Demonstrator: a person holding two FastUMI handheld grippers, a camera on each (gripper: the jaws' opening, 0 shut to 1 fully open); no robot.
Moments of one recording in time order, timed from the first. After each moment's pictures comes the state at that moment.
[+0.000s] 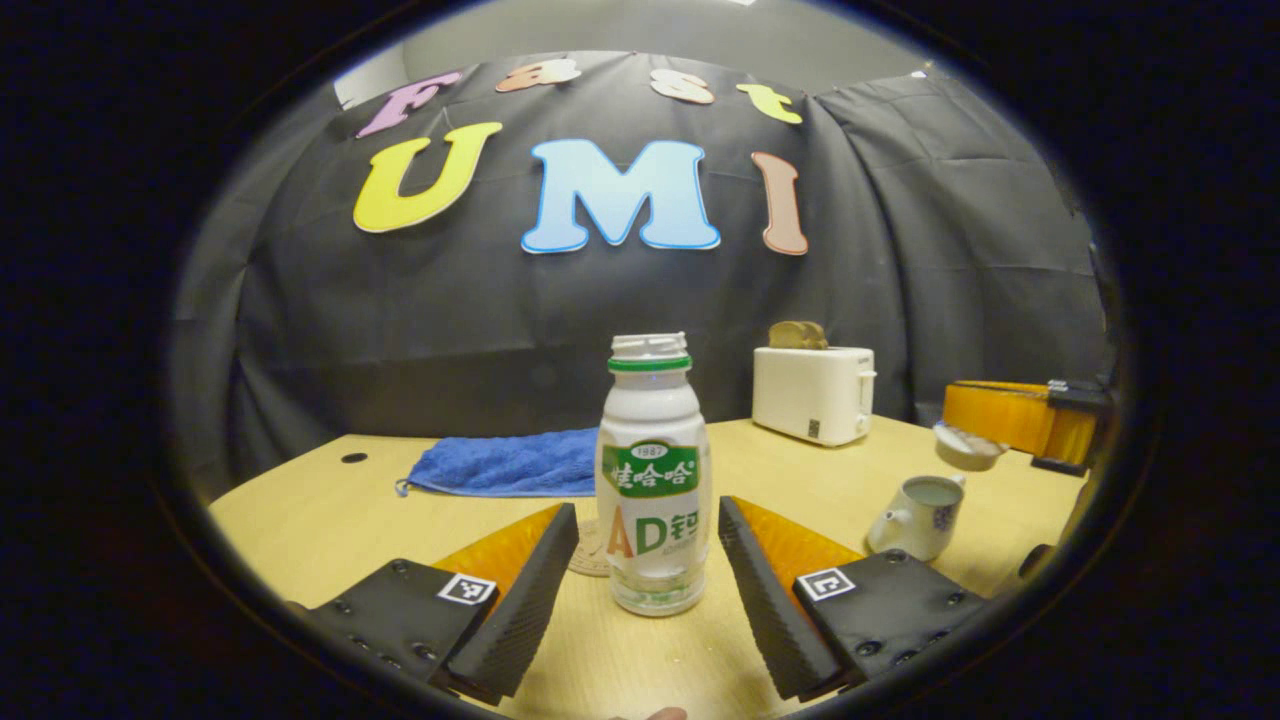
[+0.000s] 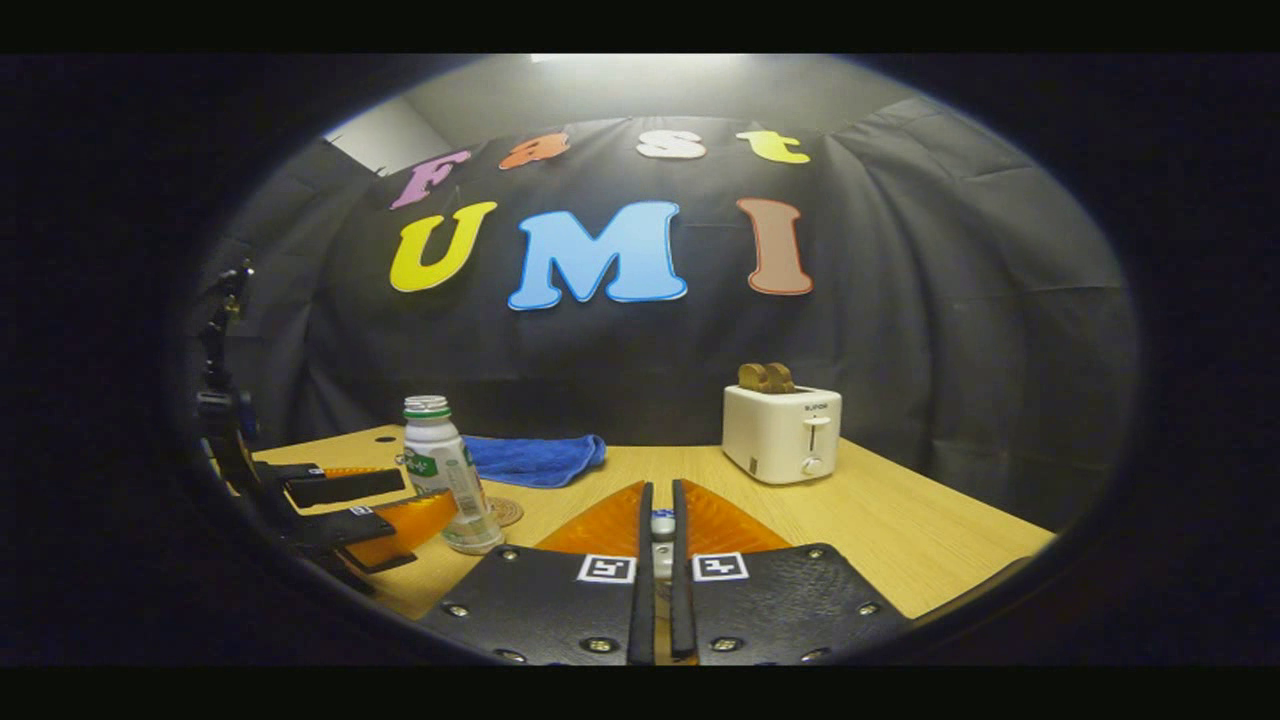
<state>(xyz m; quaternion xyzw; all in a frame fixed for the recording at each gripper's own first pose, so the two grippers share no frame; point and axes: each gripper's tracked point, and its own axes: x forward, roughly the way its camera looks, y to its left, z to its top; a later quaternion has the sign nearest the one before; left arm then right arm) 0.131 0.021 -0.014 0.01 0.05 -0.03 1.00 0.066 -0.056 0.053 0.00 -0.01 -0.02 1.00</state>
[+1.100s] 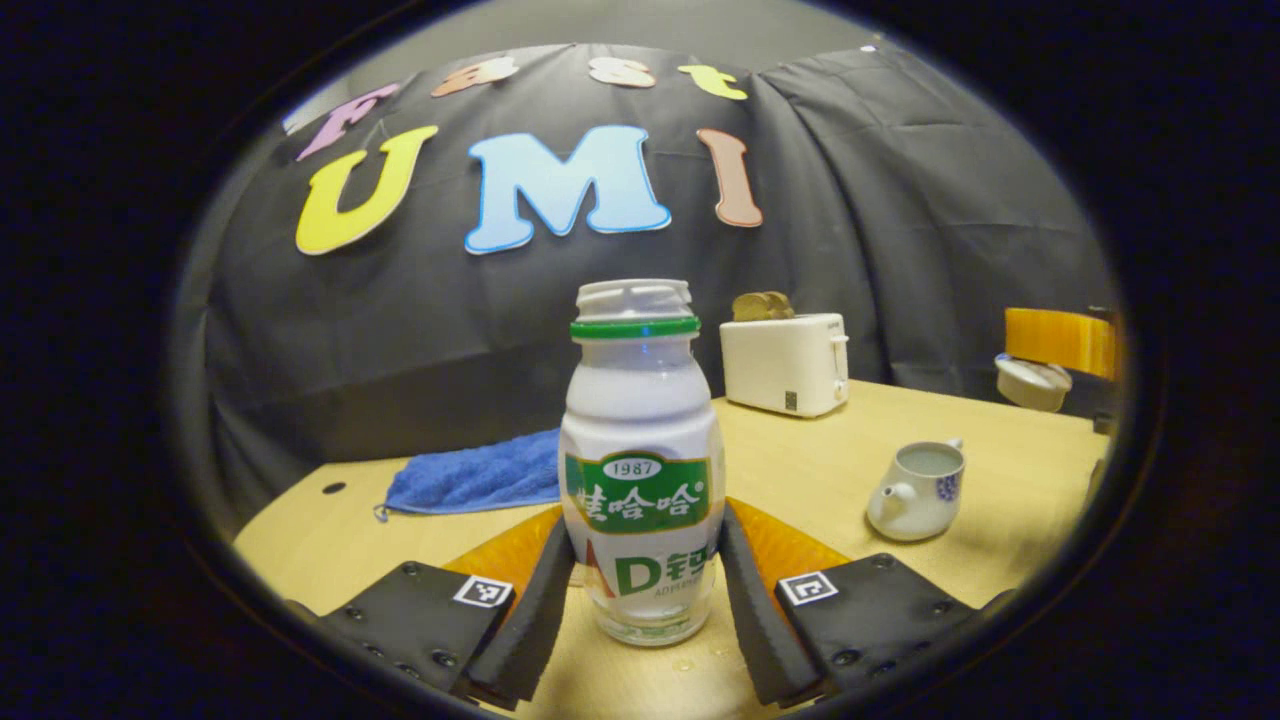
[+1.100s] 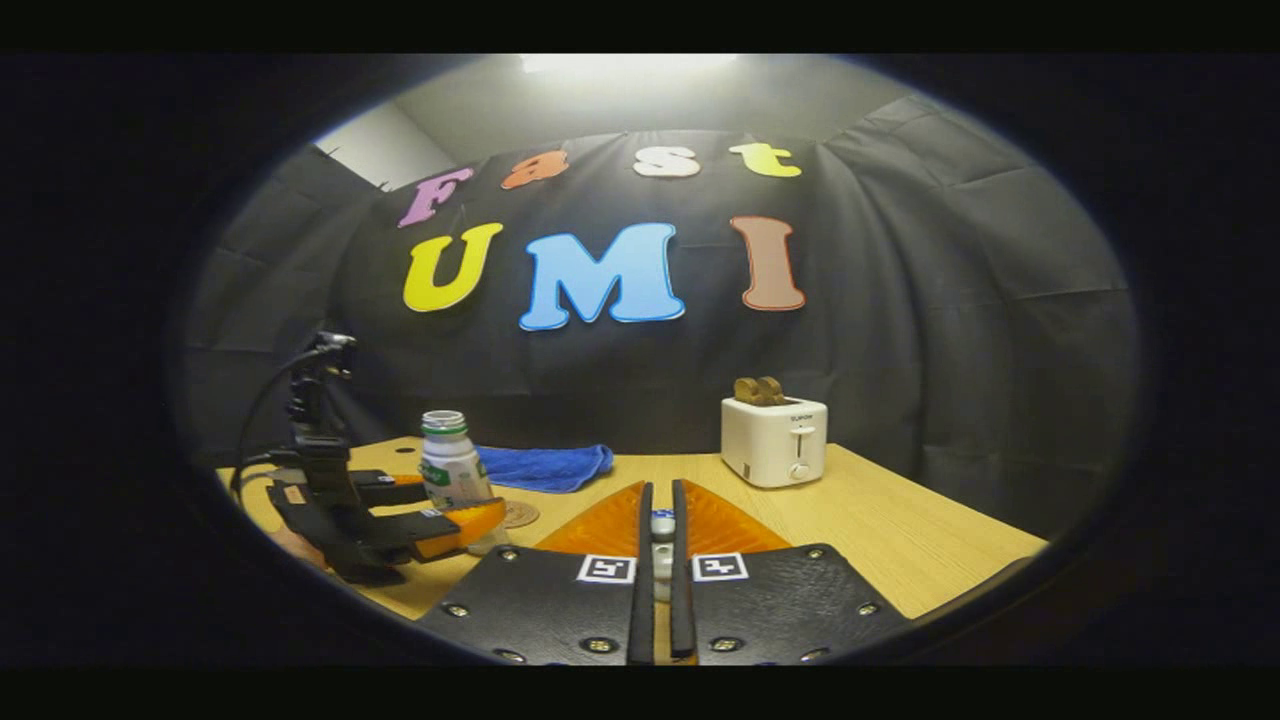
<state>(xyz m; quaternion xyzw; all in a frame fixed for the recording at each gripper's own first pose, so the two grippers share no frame) 0.136 0.003 -0.008 0.09 0.05 -0.07 0.99 0.001 -0.062 0.068 0.02 -0.02 0.00 1.00</state>
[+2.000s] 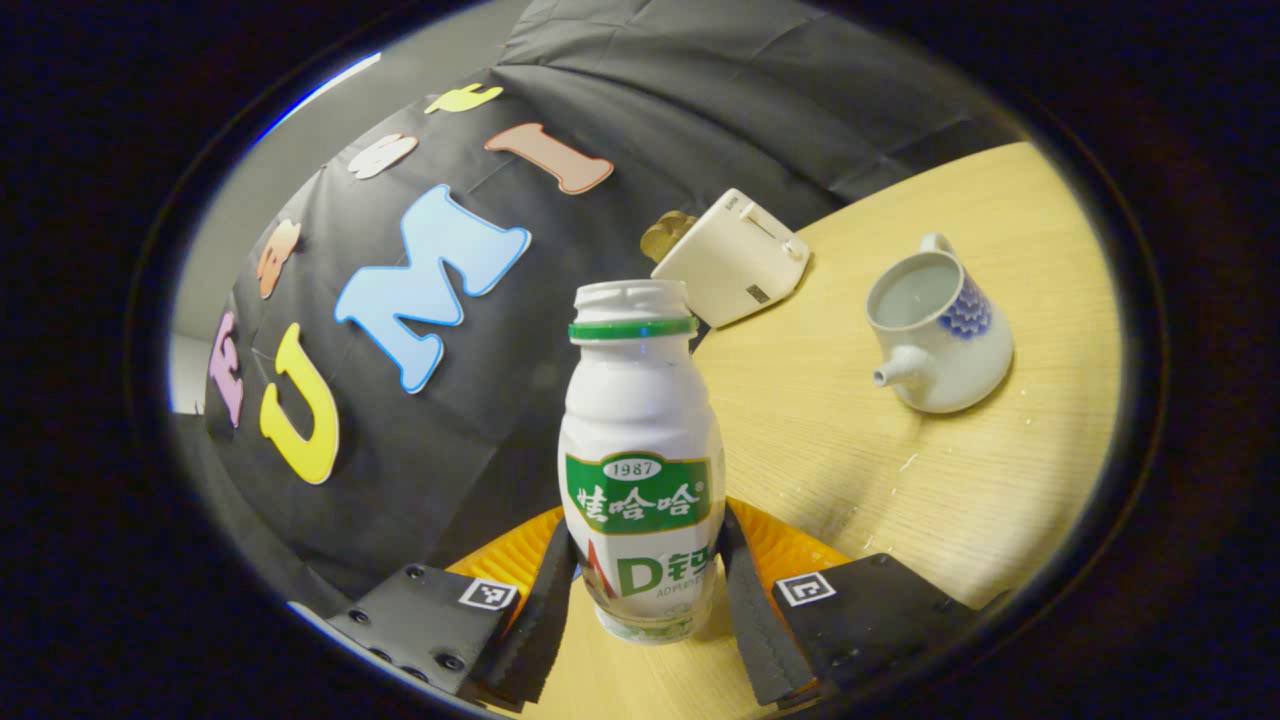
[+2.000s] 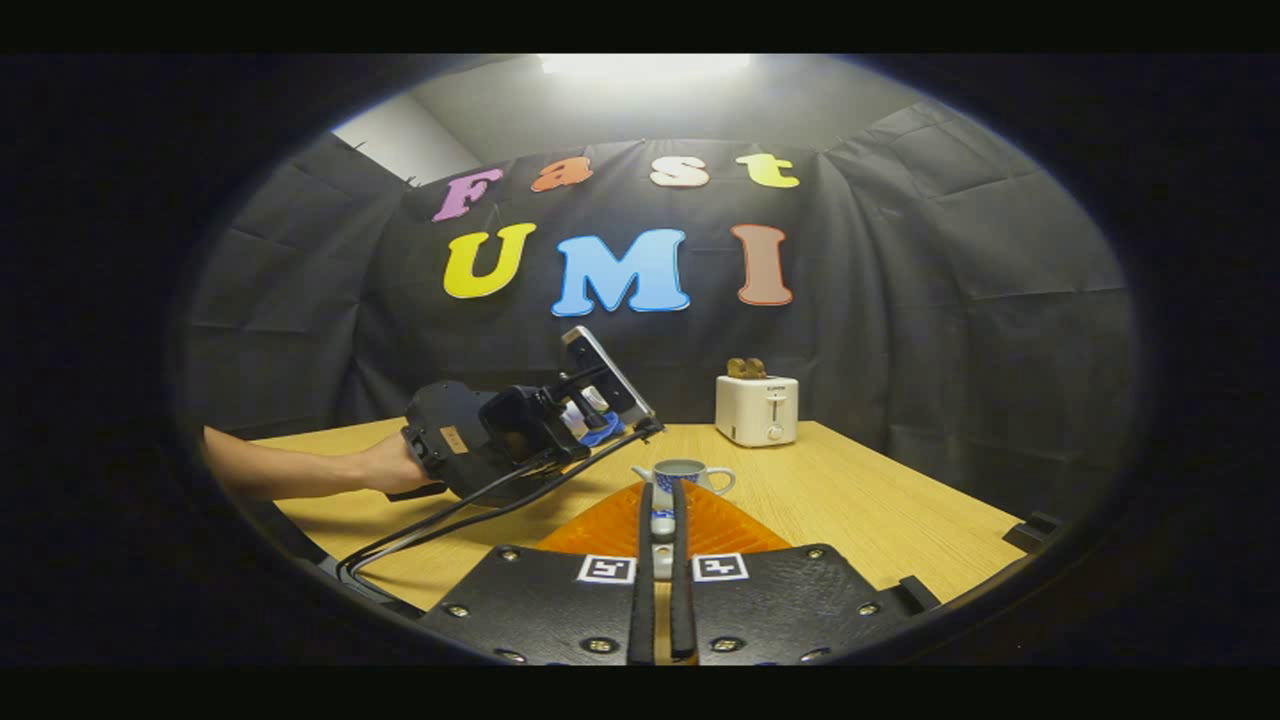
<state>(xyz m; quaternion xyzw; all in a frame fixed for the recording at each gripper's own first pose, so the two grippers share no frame) 0.158 -0.041 -0.030 0.44 0.09 -0.04 0.89 -0.120 -0.061 0.021 0.00 0.00 0.00 1.00</state>
